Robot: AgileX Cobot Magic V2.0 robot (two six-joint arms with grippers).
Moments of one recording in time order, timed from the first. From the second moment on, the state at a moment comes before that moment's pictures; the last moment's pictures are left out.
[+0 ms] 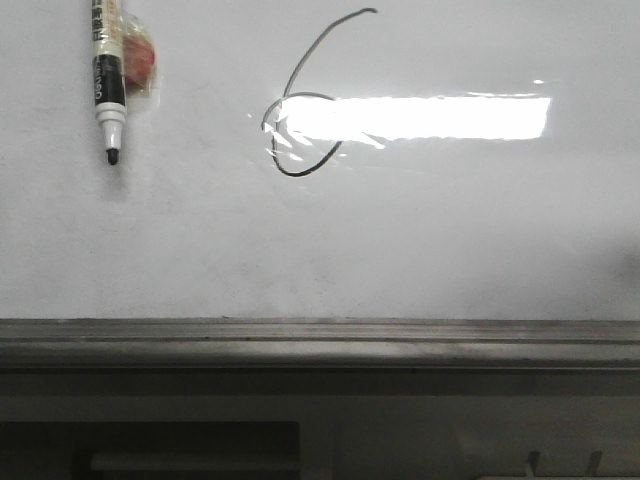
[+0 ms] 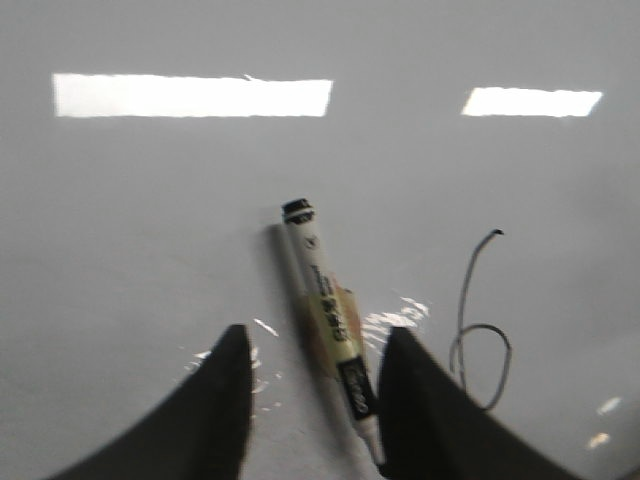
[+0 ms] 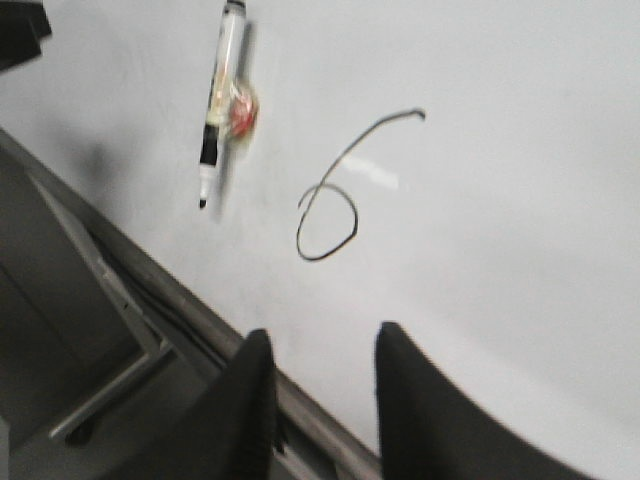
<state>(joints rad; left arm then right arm) -0.87 0.53 -0.48 -1.86 -0.31 1.66 0.25 0.55 -0.66 0.82 0.67 -0.76</state>
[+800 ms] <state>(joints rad) -0.87 0.00 -0.14 -1.80 -0.09 1.67 0.25 -0.01 -0.22 0.84 0.44 -0.80</state>
